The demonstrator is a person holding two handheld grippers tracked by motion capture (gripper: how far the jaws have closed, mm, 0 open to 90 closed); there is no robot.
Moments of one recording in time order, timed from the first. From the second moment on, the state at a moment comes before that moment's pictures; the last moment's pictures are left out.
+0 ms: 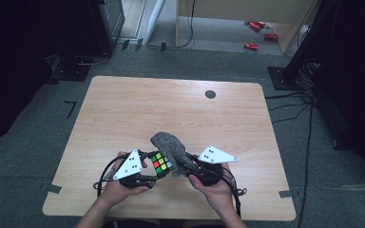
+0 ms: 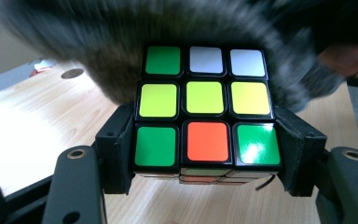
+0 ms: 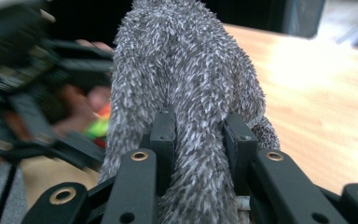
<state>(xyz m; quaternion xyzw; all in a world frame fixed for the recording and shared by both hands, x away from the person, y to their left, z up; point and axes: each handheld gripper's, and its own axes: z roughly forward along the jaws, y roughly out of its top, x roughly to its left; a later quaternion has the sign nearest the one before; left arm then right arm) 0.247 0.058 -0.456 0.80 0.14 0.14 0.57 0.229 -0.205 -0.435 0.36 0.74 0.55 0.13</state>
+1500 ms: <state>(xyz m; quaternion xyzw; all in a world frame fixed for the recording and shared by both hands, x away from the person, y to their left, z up) 0.246 0.062 -0.452 0.79 0.14 0.14 0.58 0.228 -0.203 -0.437 0.37 0.74 0.55 0.15</state>
